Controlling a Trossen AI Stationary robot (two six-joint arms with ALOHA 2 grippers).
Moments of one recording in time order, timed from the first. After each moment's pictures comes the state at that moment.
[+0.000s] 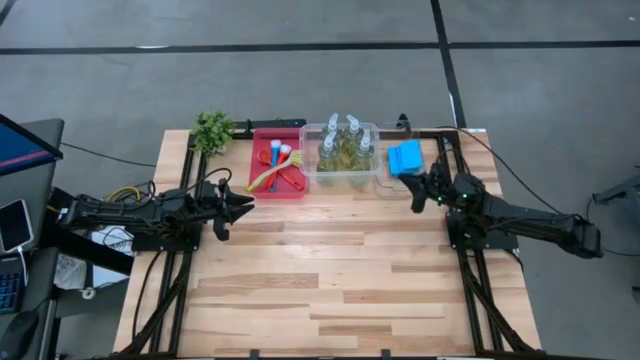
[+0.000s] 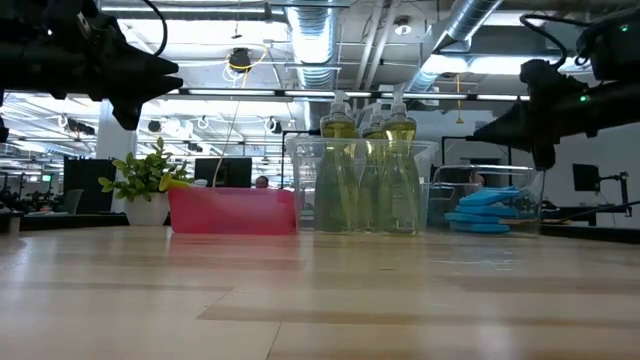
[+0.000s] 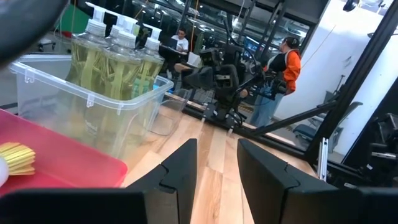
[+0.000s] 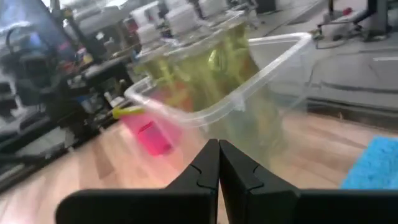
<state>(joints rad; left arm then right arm) -0.04 0.24 0.02 0.27 -0.19 -0.30 -0.38 0.31 0.01 0.19 0.16 0.42</state>
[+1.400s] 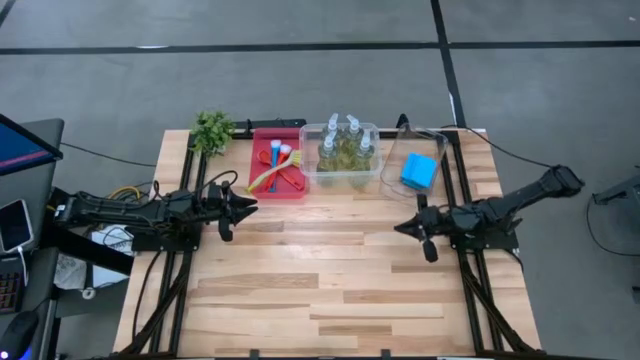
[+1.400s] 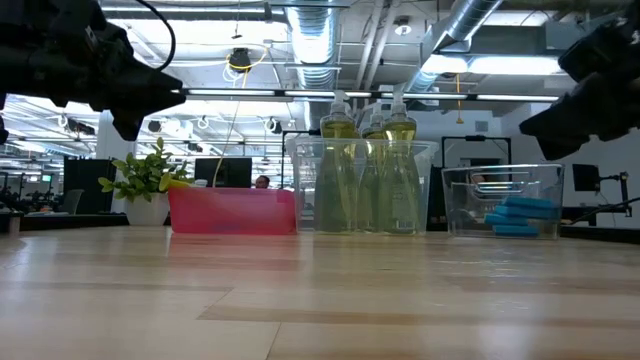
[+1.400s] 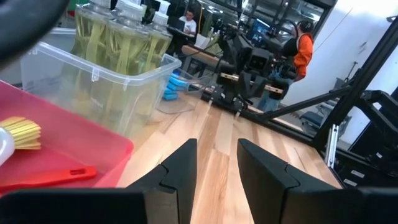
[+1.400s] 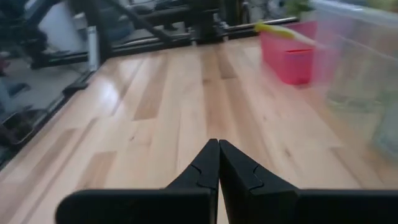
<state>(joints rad) -0.04 0.32 0.02 0.28 -0.19 -0.33 0.38 0.31 0.02 0.03 0.37 0.23</state>
